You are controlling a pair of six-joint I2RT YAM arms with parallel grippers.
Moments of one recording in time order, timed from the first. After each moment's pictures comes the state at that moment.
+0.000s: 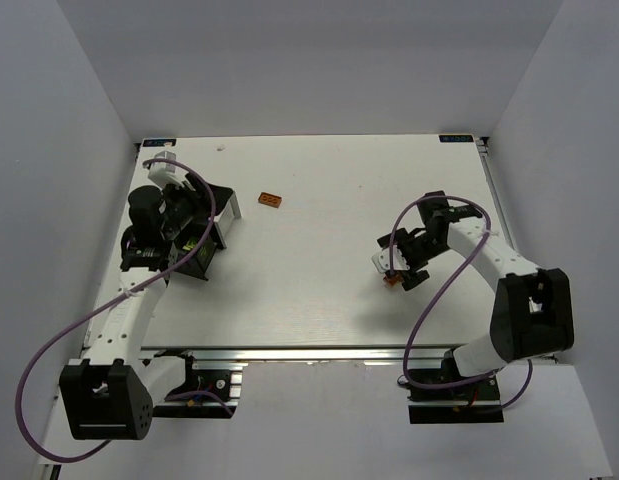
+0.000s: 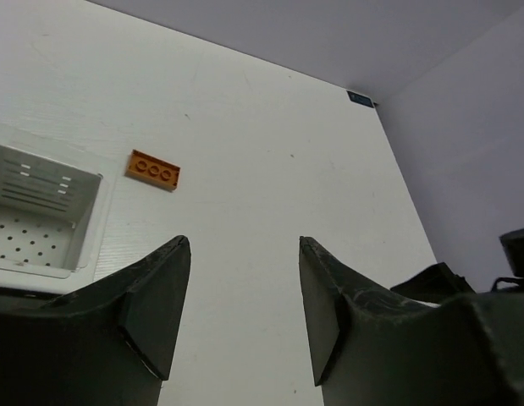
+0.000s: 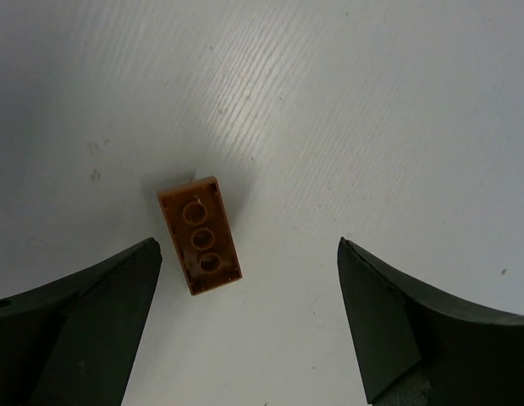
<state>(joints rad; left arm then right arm) 0.00 1.07 0.81 0.09 0.40 -0.53 0.24 1.46 1.00 -0.95 -0.63 -1.95</state>
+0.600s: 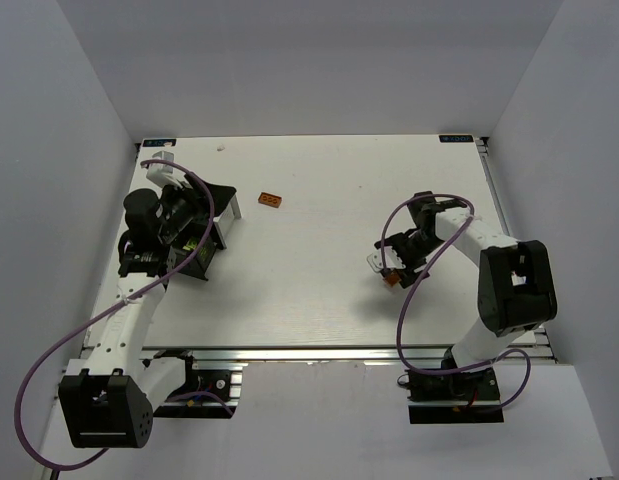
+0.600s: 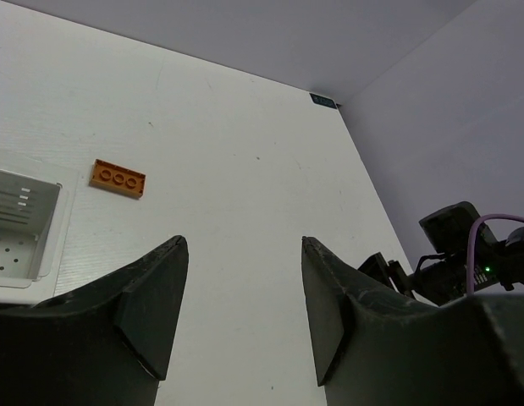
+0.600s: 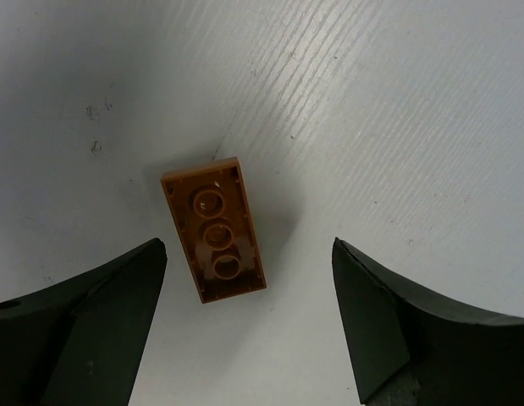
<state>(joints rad) 0.00 1.02 0.79 0.14 0.48 -0.59 0.25 1.65 1.06 -0.97 -0.50 -1.95</state>
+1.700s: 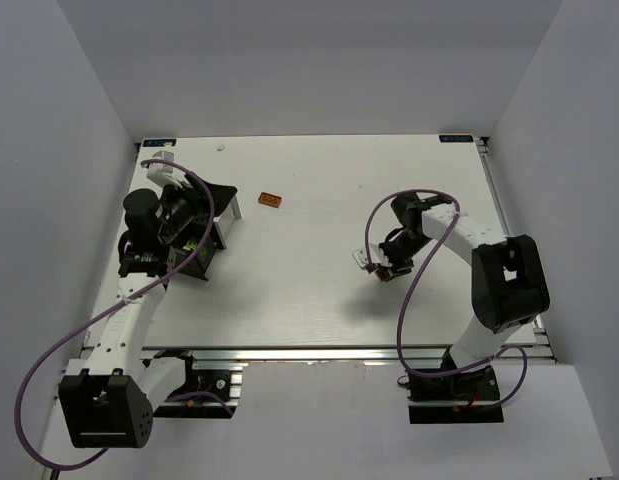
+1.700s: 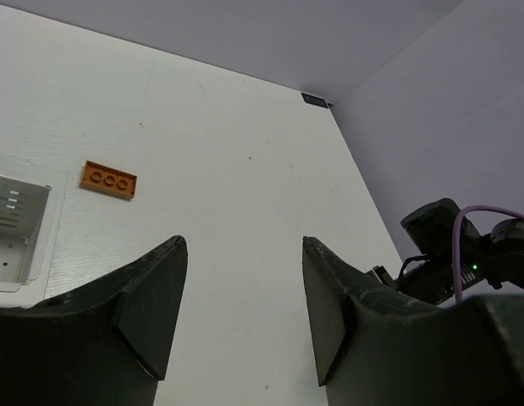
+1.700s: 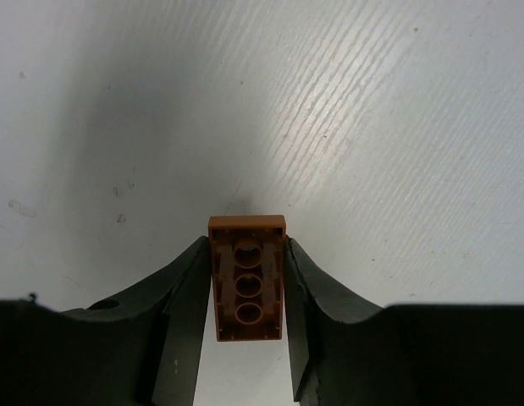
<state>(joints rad) 0.00 1.02 0.79 0.15 0.50 -0.60 0.34 1.69 1.12 -1.02 -0.55 -1.80</state>
